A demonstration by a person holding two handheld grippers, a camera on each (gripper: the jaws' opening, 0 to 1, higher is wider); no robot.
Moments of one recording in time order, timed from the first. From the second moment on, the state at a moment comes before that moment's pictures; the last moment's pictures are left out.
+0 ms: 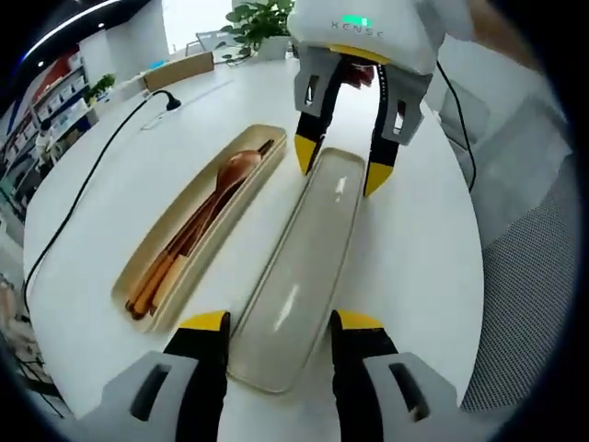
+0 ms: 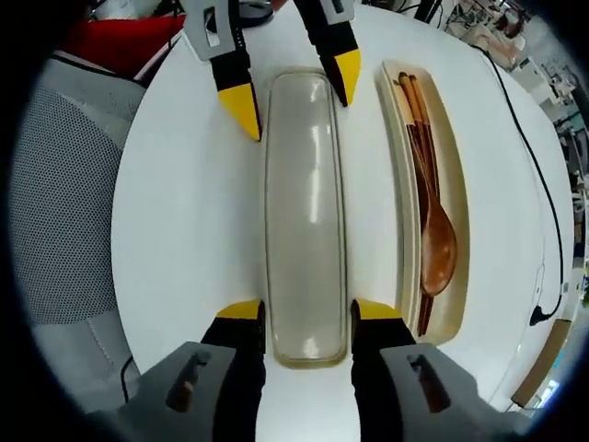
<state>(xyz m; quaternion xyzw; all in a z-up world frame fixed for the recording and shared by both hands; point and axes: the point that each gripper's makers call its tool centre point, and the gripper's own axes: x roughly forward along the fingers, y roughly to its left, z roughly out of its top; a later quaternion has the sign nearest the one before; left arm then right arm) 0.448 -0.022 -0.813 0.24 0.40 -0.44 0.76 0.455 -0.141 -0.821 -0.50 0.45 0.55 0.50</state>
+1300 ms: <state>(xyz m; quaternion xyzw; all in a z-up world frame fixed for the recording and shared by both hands) 0.429 0.031 -0.816 0.26 0.41 -0.44 0.76 0.457 -0.140 -0.822 -0.48 0.45 0.56 0.51</state>
